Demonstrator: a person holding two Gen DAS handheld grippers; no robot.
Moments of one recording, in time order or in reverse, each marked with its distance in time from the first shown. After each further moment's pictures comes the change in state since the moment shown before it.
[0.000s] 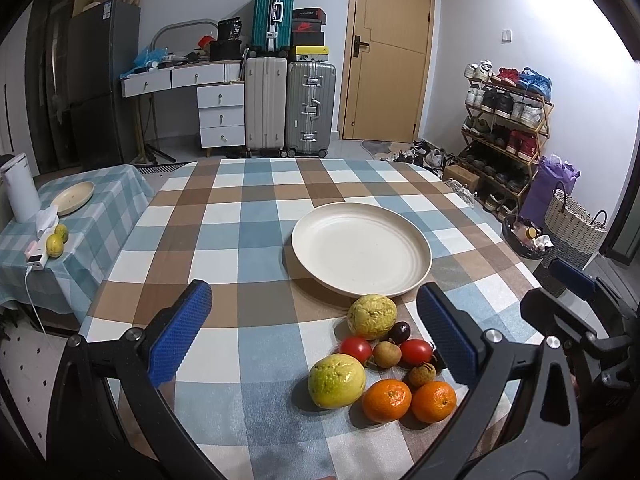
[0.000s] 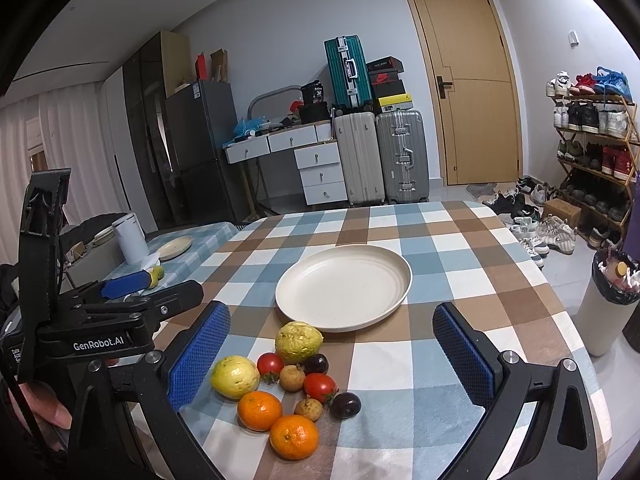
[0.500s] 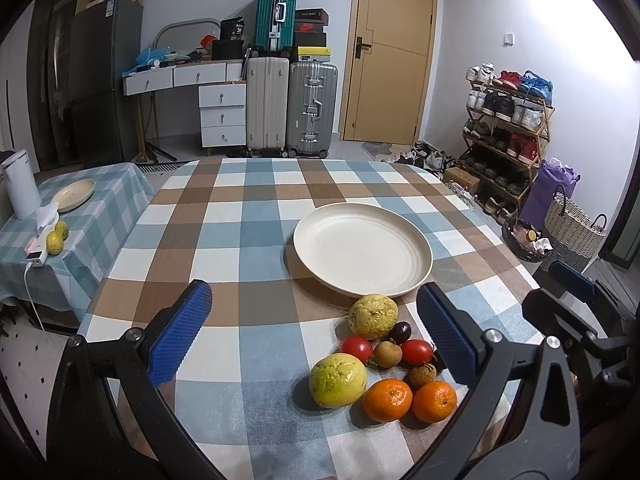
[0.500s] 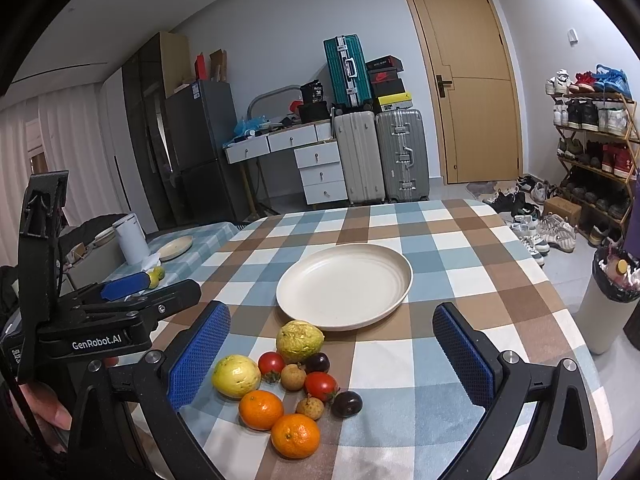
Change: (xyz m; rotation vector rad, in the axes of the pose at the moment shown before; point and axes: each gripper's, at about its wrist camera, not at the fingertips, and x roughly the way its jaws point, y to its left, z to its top) left arm 0.000 0.000 -0.001 -0.004 -0.003 0.000; right arm 0.000 0.002 -0.001 0.007 0.003 0.003
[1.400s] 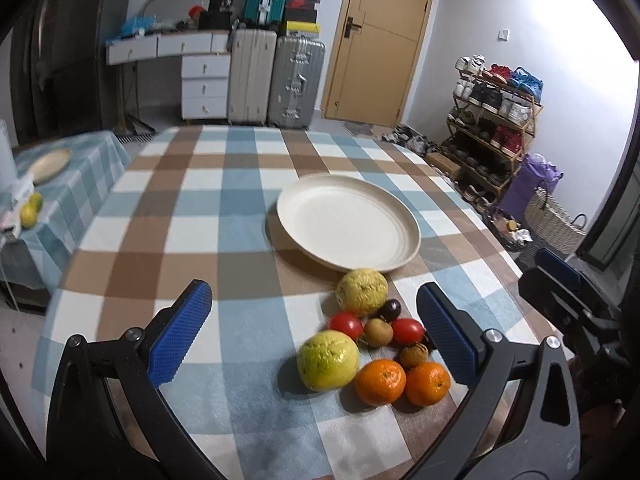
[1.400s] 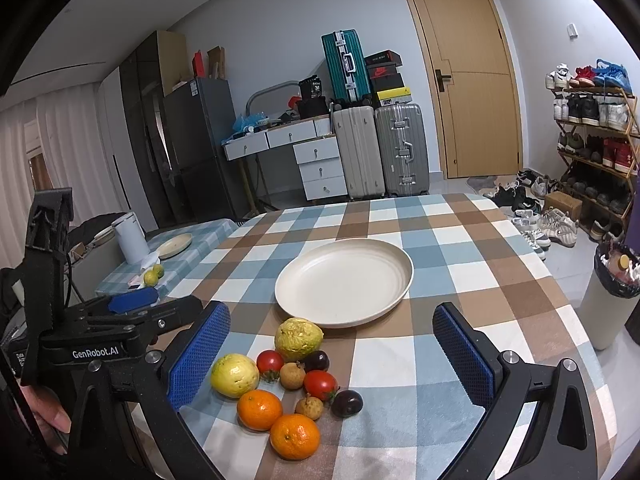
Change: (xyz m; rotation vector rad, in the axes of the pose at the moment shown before) left arm 0.022 -0.002 -0.024 -0.063 0.097 -0.104; right arm 0.007 -0.006 0.000 0.019 0.022 0.005
